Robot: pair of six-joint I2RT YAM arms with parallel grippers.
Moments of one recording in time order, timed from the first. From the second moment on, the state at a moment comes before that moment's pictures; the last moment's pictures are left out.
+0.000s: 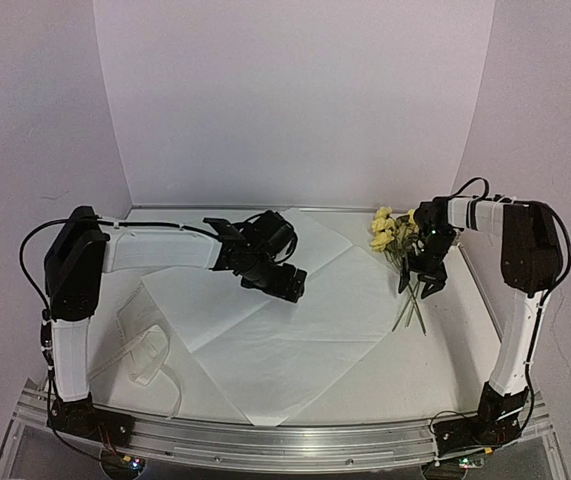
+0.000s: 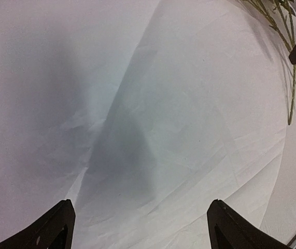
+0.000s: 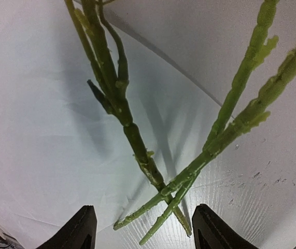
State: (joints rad) left arm -0.95 2.01 1.57 -0.51 -0.08 -0.46; right arm 0.16 2.04 1.54 -1.07 -0.17 0.33
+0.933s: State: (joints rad) left arm -0.95 1.86 1.32 -0.44 -0.07 -0.53; right arm 0.14 2.18 1.65 -1.14 -0.18 0.50
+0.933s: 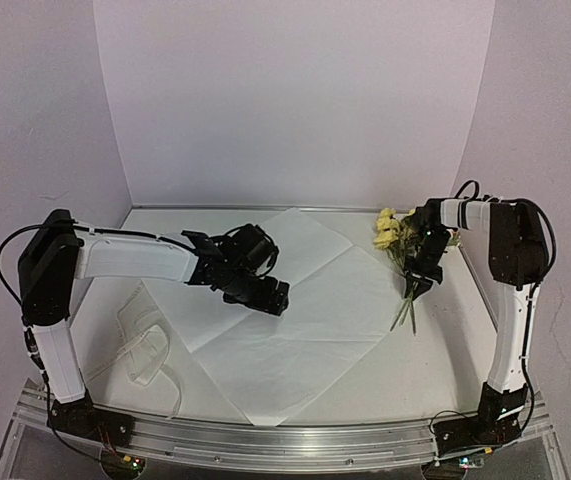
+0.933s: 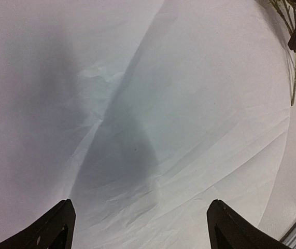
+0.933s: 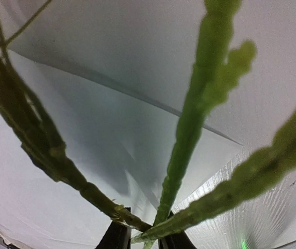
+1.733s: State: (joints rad) left arm -1.00 1.99 1.28 -0.39 -0.02 -0.69; right arm 0.37 1.99 1.79 -1.21 -0.21 0.46
